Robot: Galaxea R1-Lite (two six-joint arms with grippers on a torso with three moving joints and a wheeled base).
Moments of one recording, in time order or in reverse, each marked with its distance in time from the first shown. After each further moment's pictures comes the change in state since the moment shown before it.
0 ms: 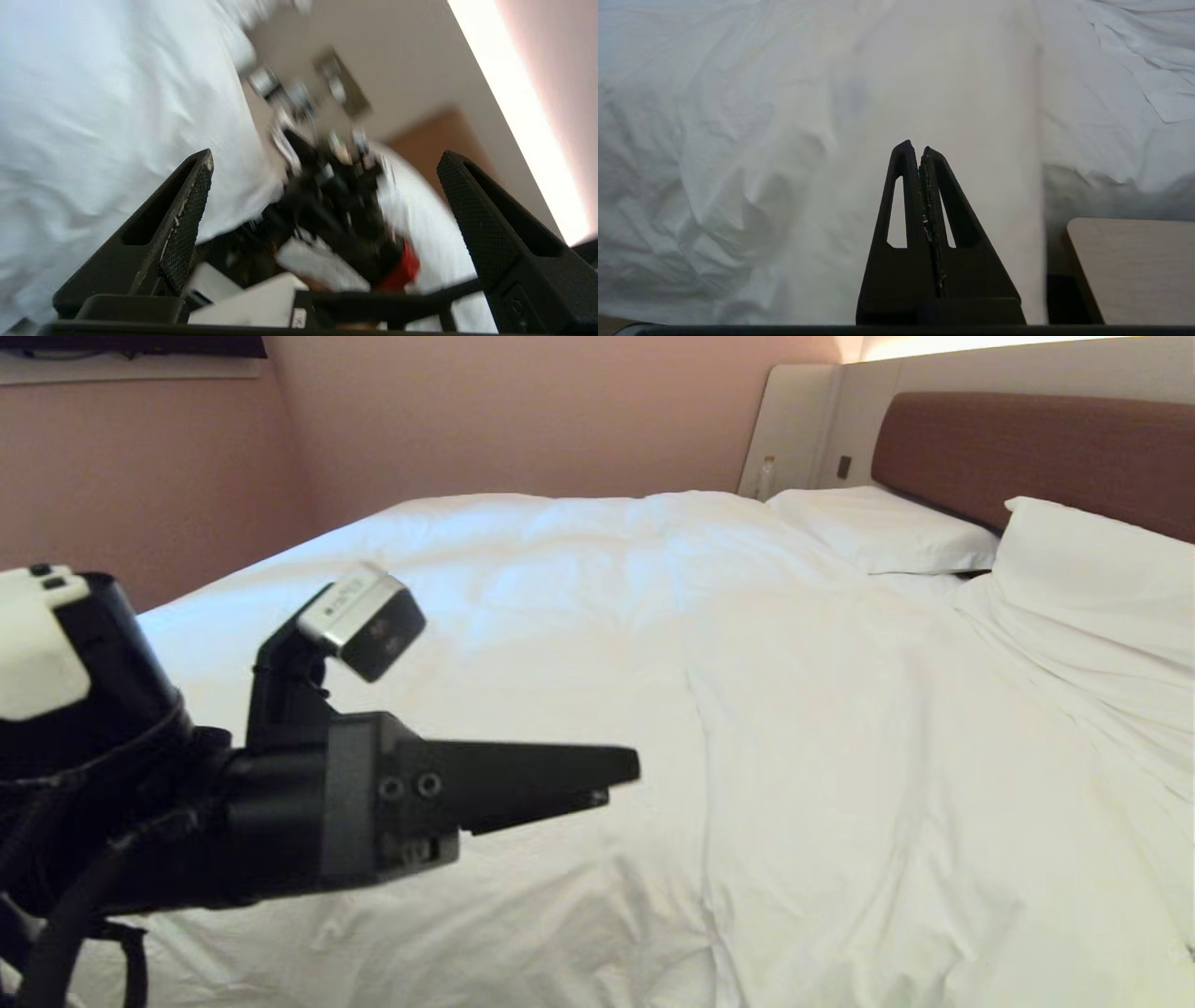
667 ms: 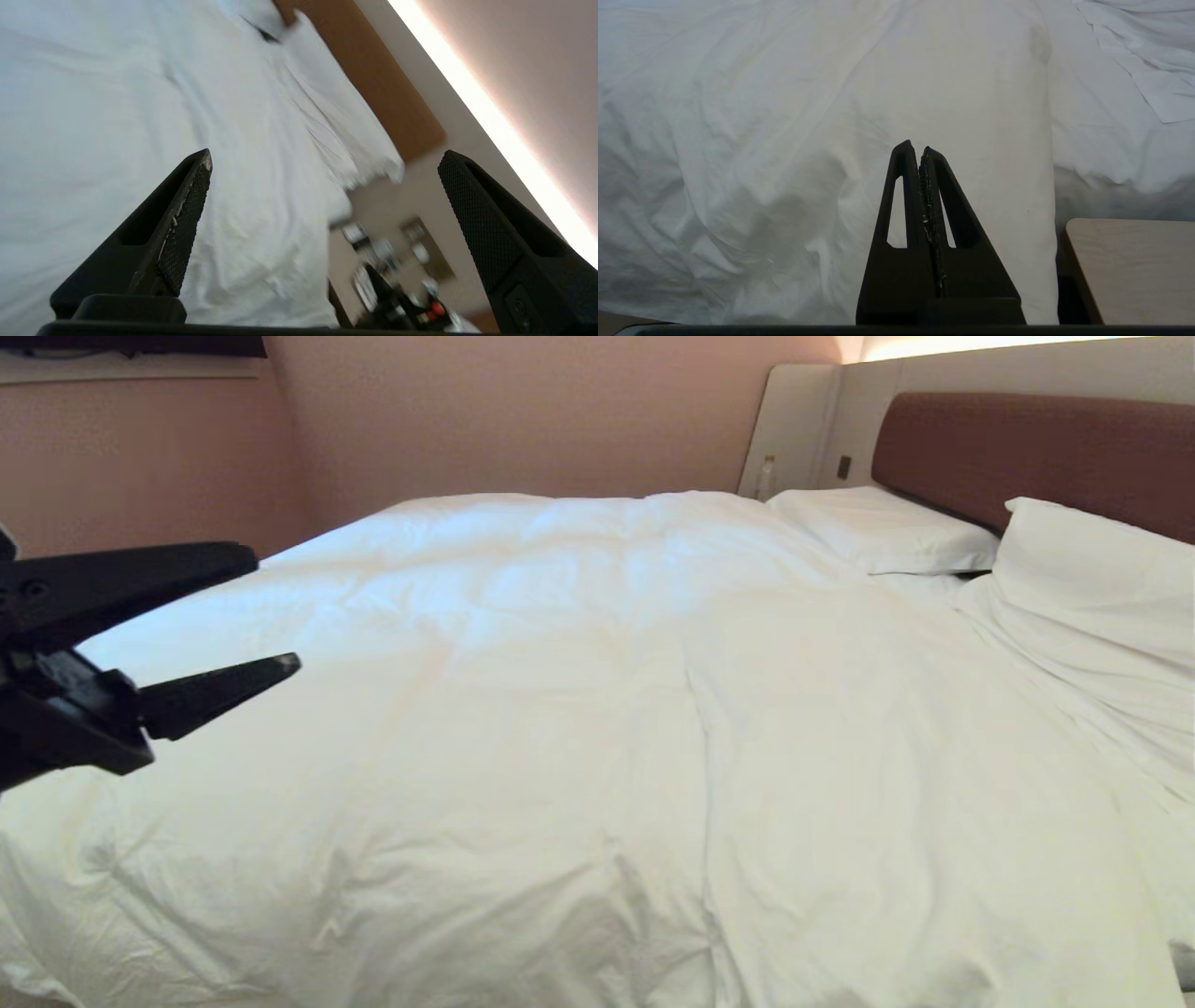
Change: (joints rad) left arm 0.609 -0.267 0.032 0.115 -0.005 -0.087; right arm 0.000 0.000 0.000 0.000 -0.001 0.000
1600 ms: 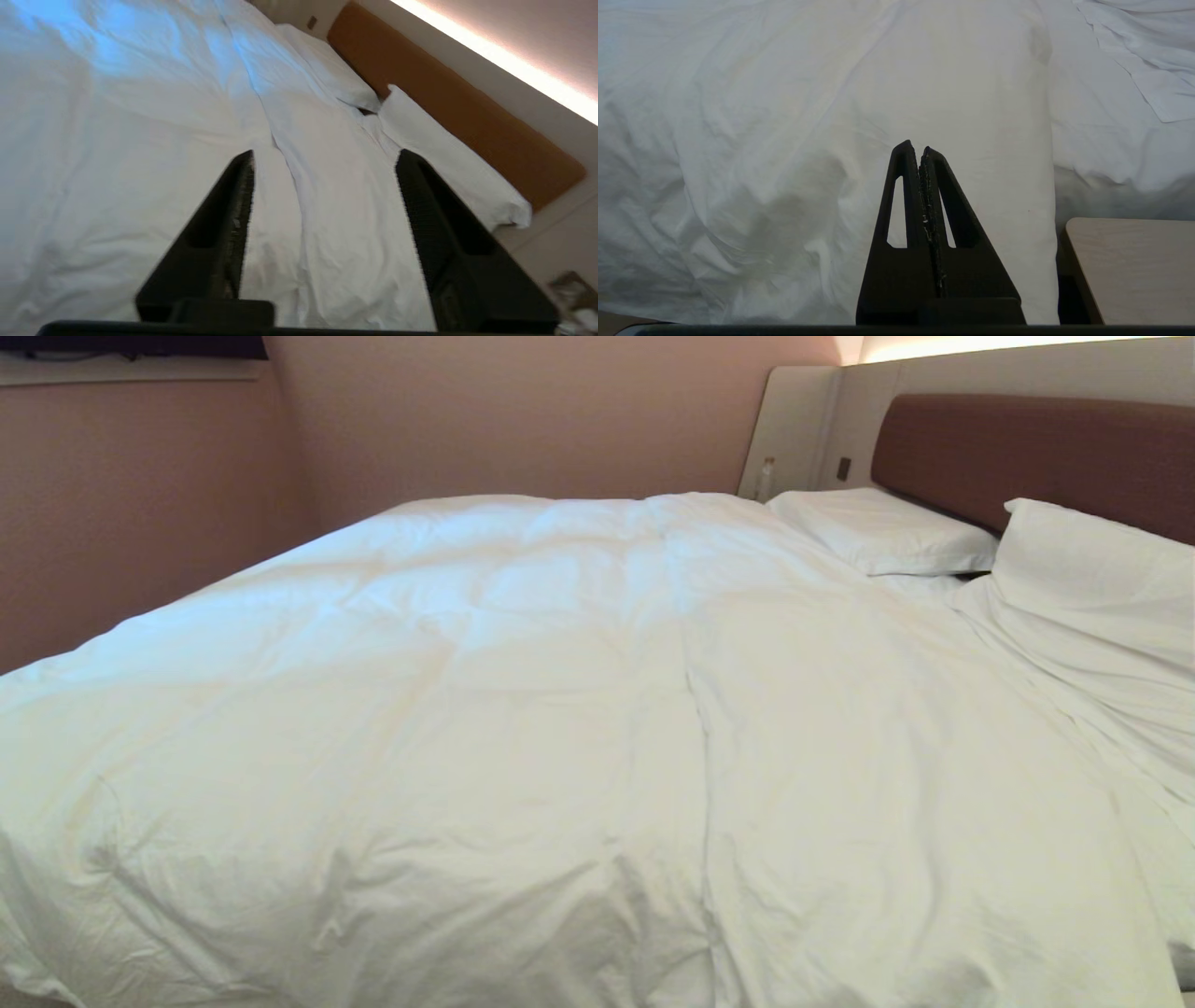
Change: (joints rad) left arm 0.328 -0.486 -0.079 0.520 0.050 0.266; right arm 0.000 0.000 0.000 0.000 0.000 0.000
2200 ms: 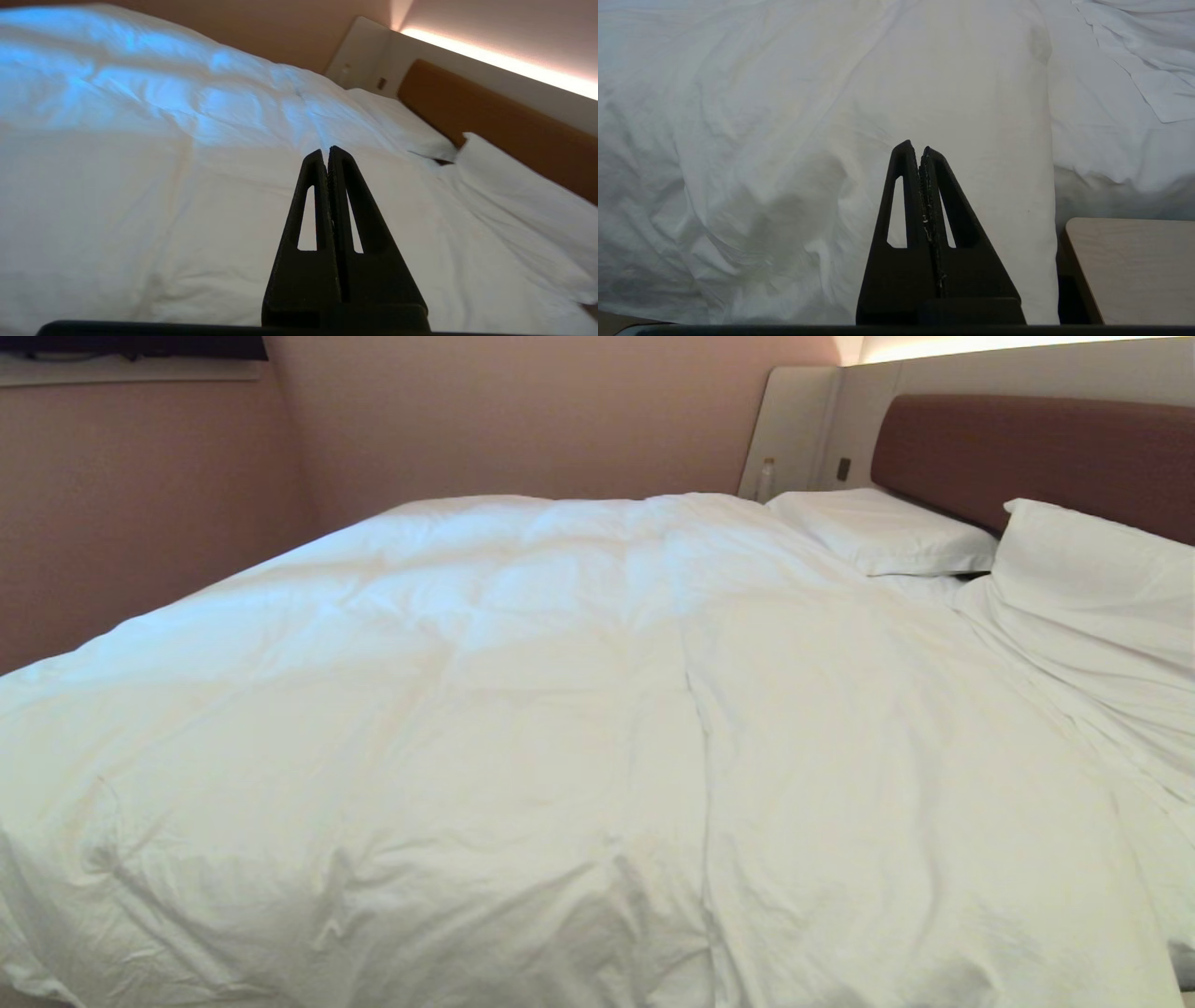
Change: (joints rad) left arm 0.056 -0.134 -0.092 0.149 0.201 0.145; right arm 0.000 0.000 0.000 0.000 0.000 0.000
